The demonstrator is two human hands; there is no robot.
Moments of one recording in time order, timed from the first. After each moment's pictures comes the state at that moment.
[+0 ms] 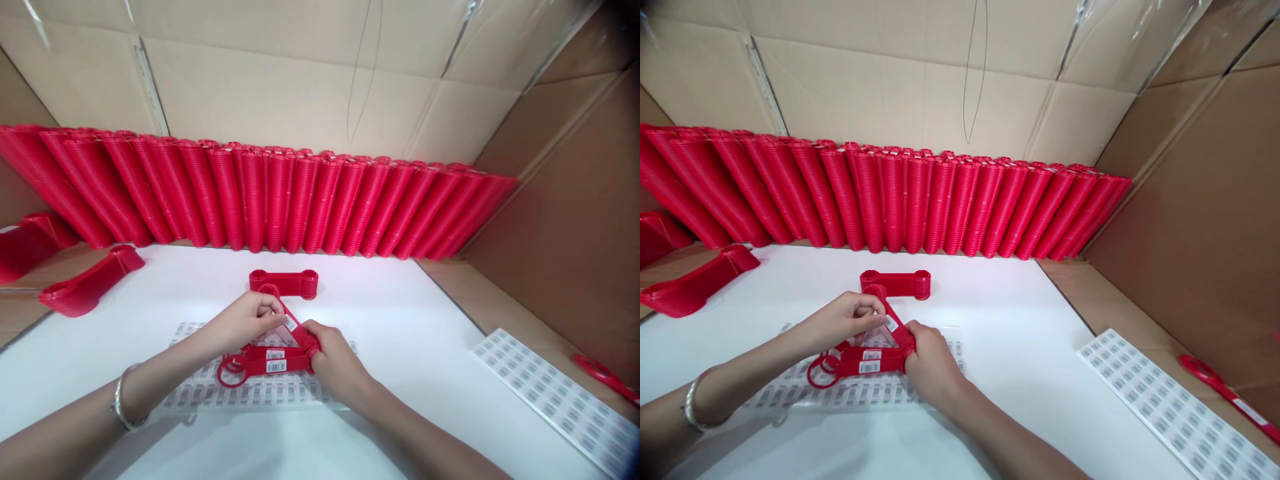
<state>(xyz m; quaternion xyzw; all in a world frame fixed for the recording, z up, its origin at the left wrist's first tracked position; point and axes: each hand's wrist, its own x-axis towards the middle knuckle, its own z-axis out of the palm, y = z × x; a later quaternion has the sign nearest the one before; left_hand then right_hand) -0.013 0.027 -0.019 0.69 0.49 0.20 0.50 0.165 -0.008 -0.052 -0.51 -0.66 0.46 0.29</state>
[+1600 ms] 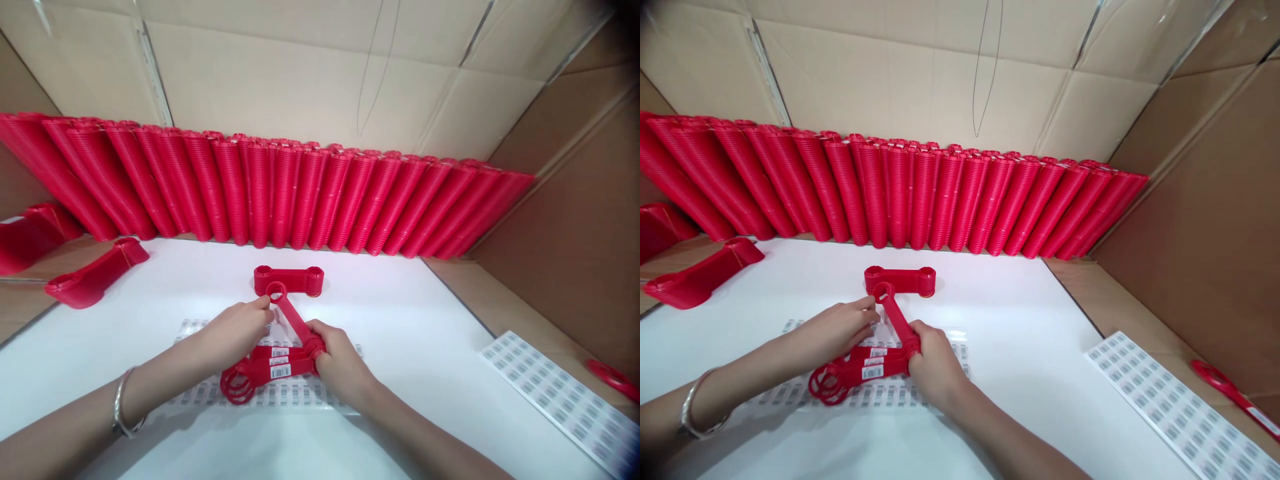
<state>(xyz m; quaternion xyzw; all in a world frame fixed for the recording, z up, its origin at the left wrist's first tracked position) -0.030 0.018 -0.031 0.87 0.48 0.00 0.07 0.162 -0.010 -0.059 -0.51 -0.62 0.52 0.28</state>
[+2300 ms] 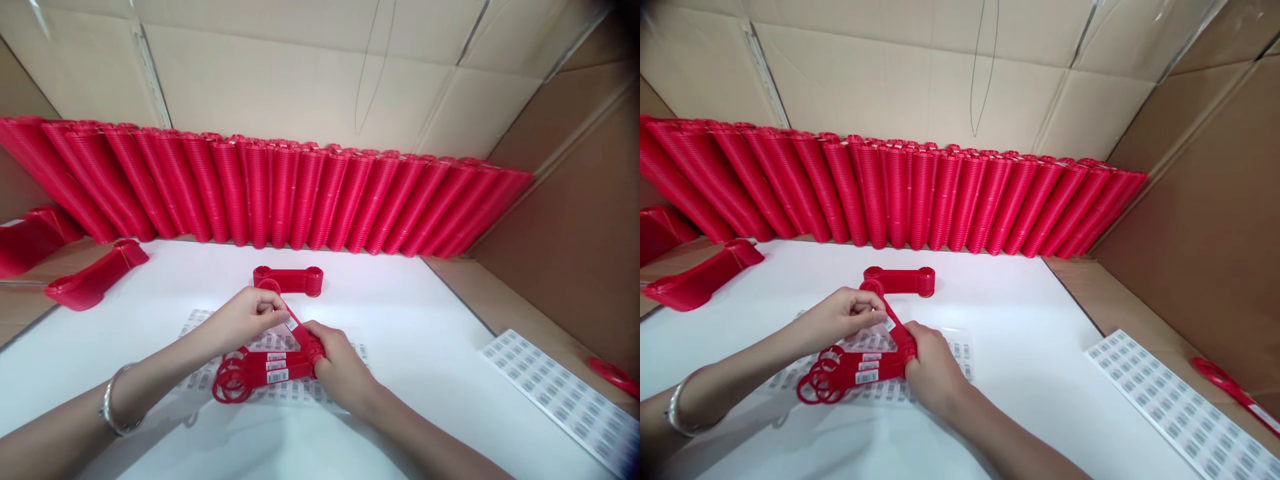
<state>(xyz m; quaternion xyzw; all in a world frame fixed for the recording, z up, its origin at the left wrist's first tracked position) -0.018 0.023 -0.012 0.69 0.50 0.21 0.49 0.162 -0.014 -0.045 -0.49 -0.68 0.47 0.28</state>
